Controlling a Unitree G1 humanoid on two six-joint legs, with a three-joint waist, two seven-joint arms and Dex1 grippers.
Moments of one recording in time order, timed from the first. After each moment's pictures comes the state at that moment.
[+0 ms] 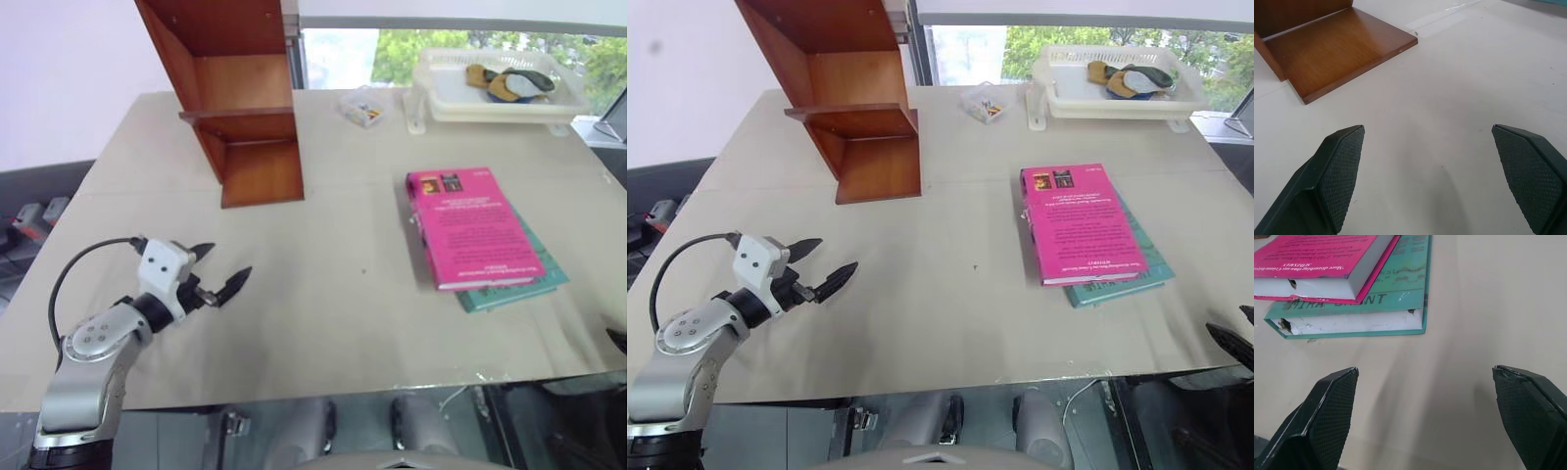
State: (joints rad) left arm 0.12 0.64 0.32 -0.32 -0.37 0.36 -0.68; right arm 0.39 -0.83 -0.73 0.26 0.65 0.21 1.22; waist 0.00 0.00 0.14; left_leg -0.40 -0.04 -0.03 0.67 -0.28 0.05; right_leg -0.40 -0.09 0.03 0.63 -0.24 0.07
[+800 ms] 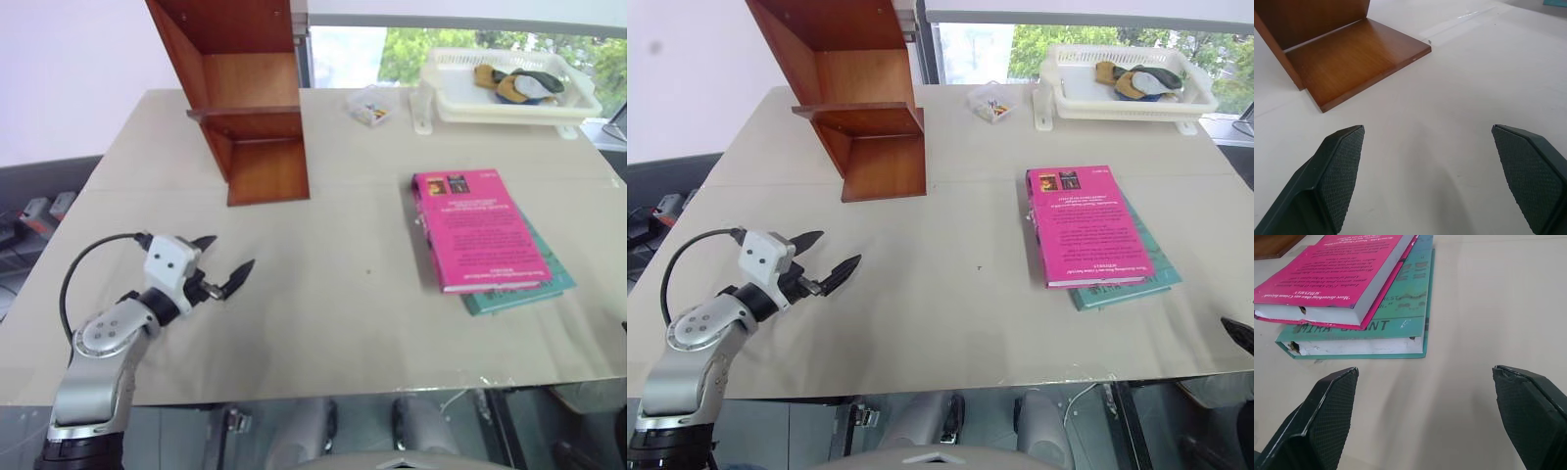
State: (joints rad) left arm 0.08 0.61 0.28 -0.30 -0.32 0.30 -0.64; right arm 0.38 -0.84 -0.80 0.27 0.67 0.26 1.27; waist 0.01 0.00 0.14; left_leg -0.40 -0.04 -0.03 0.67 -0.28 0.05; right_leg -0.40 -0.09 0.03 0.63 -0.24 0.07
